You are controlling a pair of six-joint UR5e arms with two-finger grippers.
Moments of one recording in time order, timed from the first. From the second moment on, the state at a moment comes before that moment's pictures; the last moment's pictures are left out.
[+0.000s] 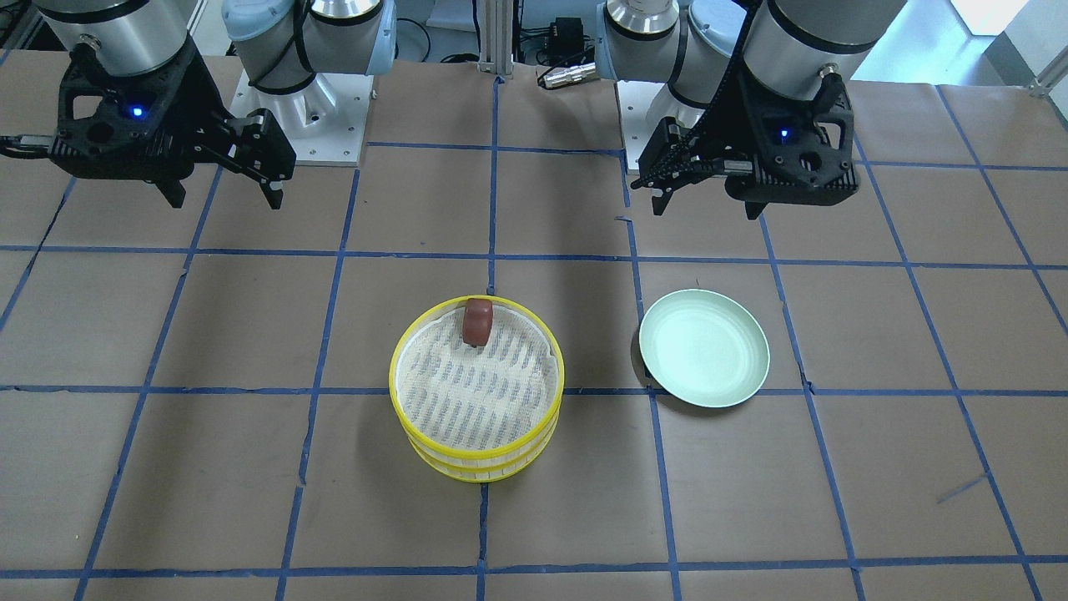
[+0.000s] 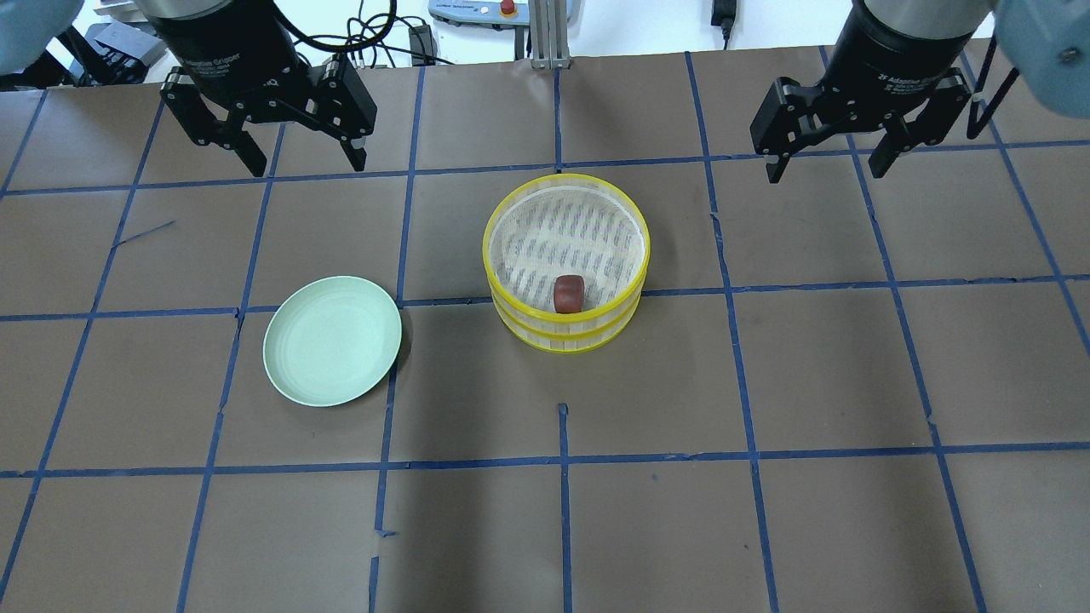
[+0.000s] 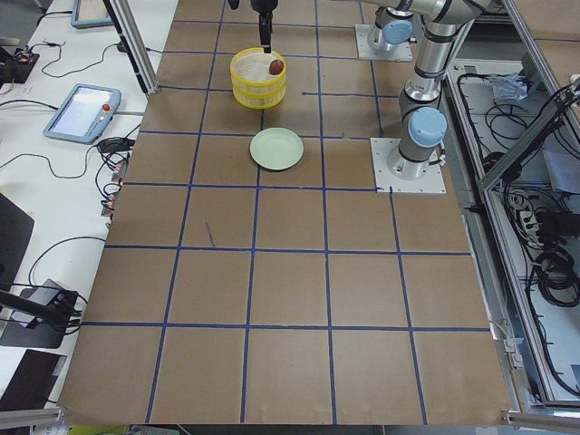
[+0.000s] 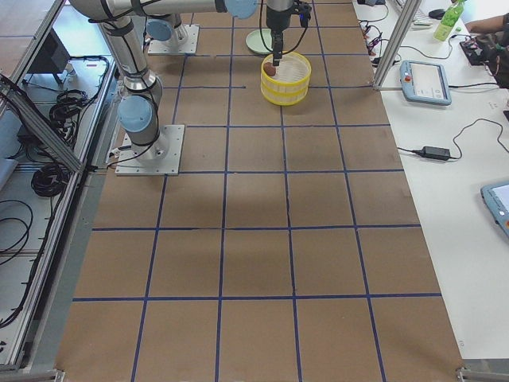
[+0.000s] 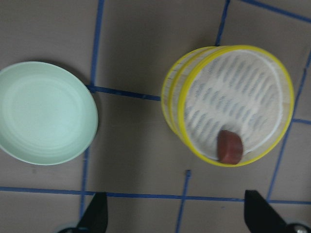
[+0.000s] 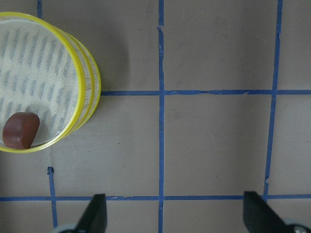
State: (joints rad) left arm -1.62 -1.67 -1.34 -1.75 1.55 -0.02; right arm 1.56 -1.55 1.50 -1.51 -1.58 -0.02
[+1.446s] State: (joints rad) left arm -1.62 -1.58 -1.49 -1.65 1.55 -0.01; right arm 1.55 -1.53 1.46 -1.50 -1.59 -0.02
